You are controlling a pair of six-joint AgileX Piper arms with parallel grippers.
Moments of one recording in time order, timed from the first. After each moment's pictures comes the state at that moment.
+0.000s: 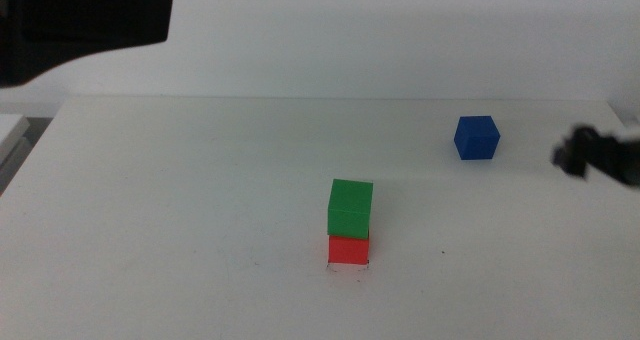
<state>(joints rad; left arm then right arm) -0.70 0.93 -1.46 0.00 1.12 -0.08 0.05 1.40 -0.83 0.04 0.33 0.19</state>
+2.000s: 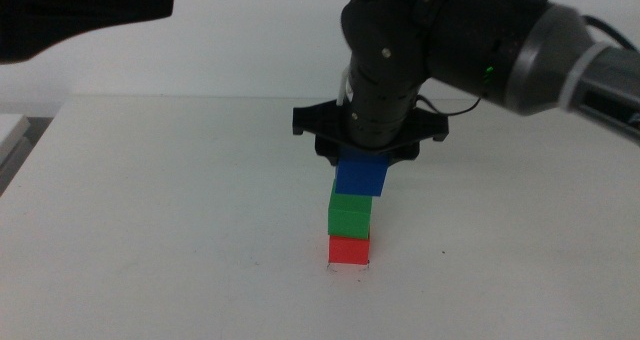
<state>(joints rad) -0.70 0.93 -1.46 0.00 1.07 -0.08 0.78 1.92 -1.79 -0.26 1.19 0.86</state>
